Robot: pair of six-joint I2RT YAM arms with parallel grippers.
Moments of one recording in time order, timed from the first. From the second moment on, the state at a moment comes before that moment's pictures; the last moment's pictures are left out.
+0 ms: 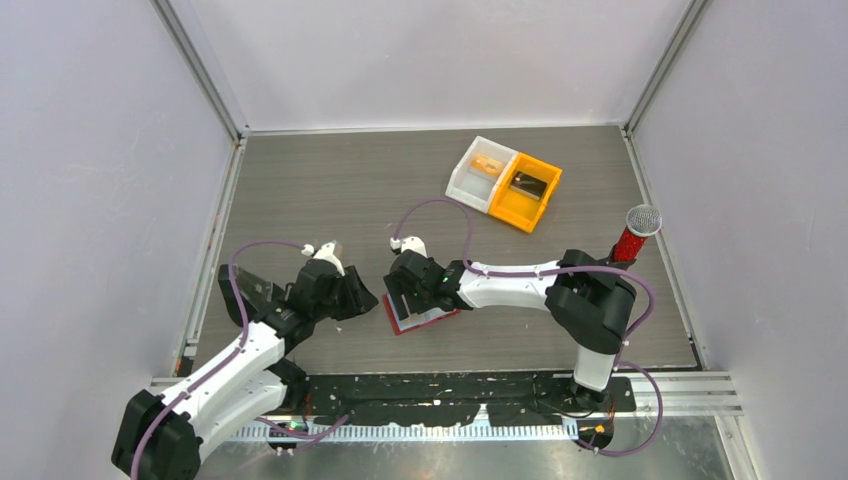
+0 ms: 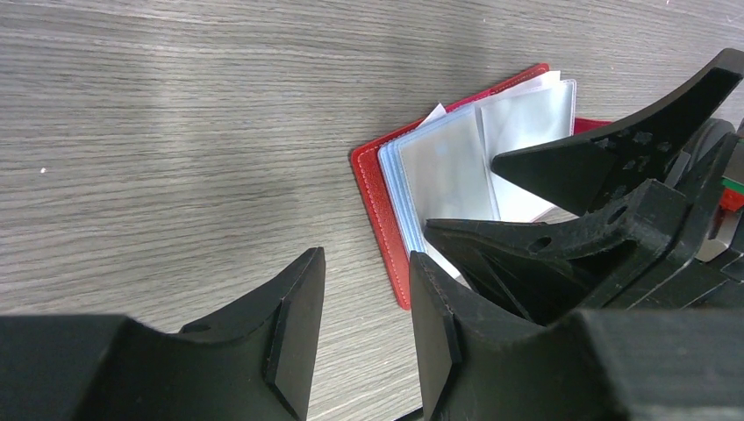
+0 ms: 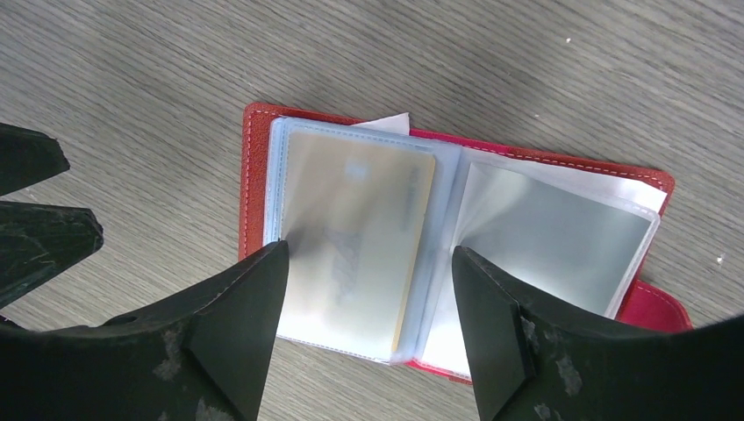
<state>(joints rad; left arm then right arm) -0.52 0.81 0.37 -0.28 0.05 -0.74 1.08 1.80 1.09 -0.26 0.20 0.57</state>
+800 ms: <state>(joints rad) -0.52 0.83 0.37 -0.28 0.05 -0.74 1.10 1.83 1.12 -0.28 0.25 0.57</state>
